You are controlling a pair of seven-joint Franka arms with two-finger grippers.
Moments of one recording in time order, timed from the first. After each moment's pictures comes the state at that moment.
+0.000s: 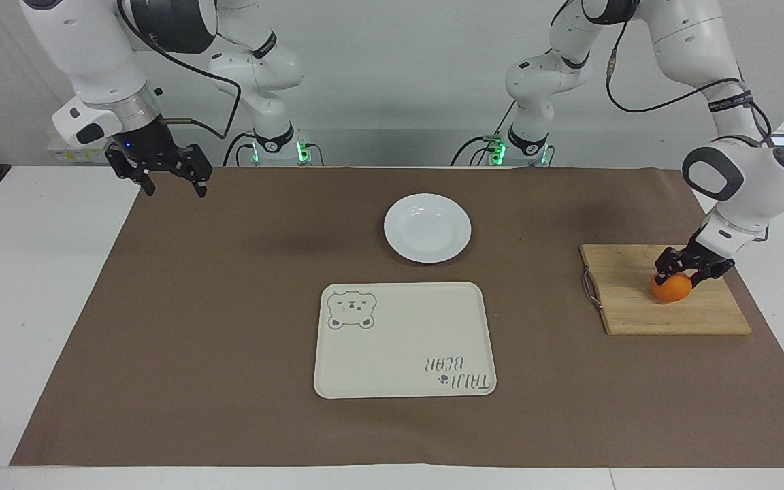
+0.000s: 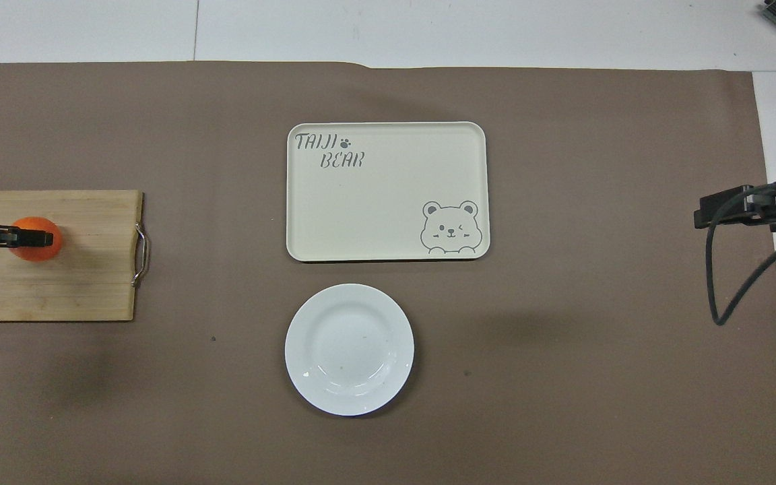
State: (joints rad) left arm 0.30 0.24 0.01 -2.00 -0.18 2.32 0.55; right arm 0.12 0.00 -0.15 -1.60 0.01 1.60 0.03
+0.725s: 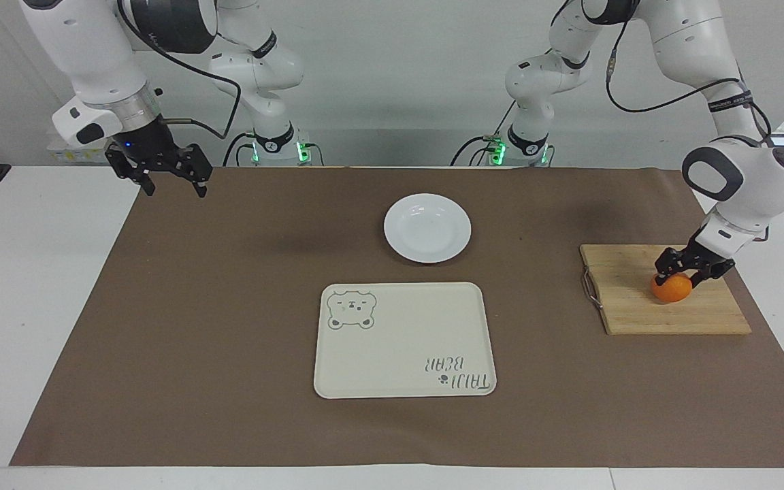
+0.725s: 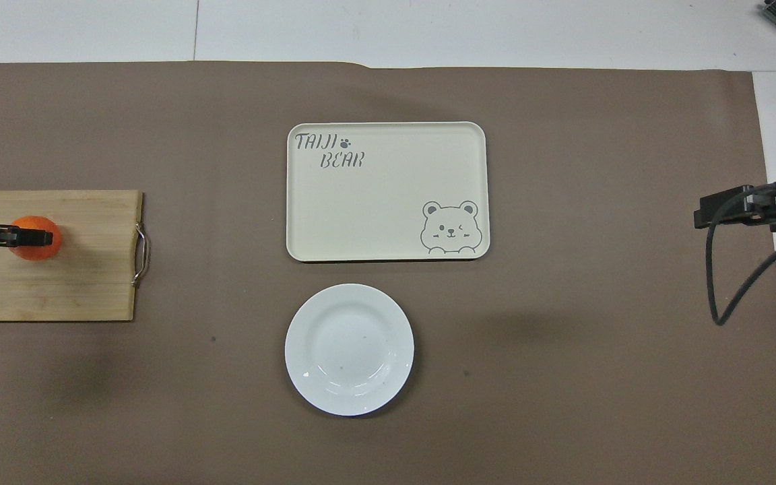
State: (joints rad) left arm 0.30 0.24 0.00 -1.99 -0.18 2.32 0.55; right arm 0.12 0.00 -0.15 -1.60 0.01 1.60 0.03
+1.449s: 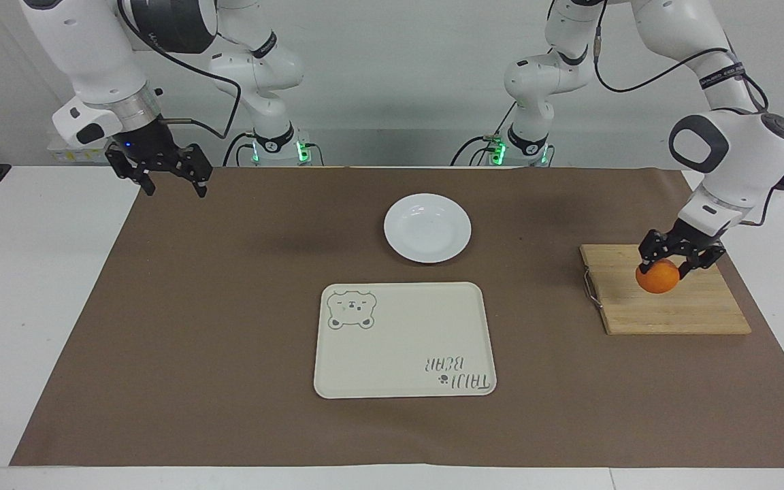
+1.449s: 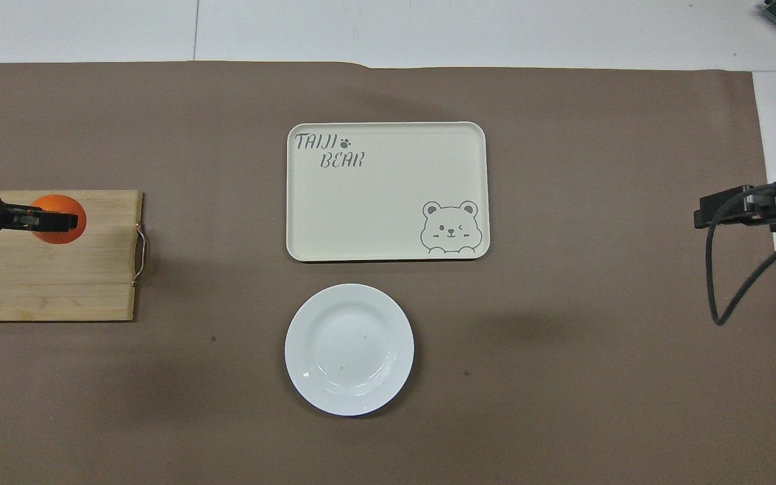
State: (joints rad) left arm 0.14 0.07 -0.01 -1.99 -0.18 2.20 0.44; right arm 0.12 0.00 -0.15 -1.60 0.01 1.60 0.03
